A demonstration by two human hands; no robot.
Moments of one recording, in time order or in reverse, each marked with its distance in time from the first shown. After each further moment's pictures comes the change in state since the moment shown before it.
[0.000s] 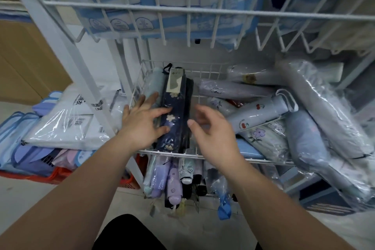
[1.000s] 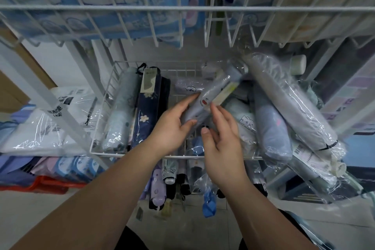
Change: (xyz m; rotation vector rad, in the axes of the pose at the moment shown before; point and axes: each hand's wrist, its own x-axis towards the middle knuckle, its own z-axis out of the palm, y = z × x) left_hand 0.014 0.116 0.046 -0.768 0.068 0.275; right_hand -0.039 0.036 -0.048 0.239 0.187 -0.015
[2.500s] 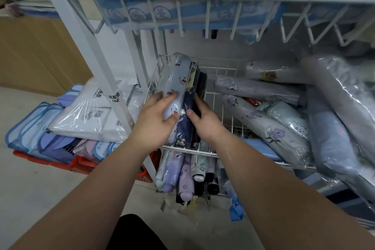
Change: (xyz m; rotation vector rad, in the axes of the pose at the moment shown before) left_hand -0.055 -0.038 -0.108 0.314 0.226 -0.286; right_hand 0.084 0.034 0.133 -0.170 -0.439 0.172
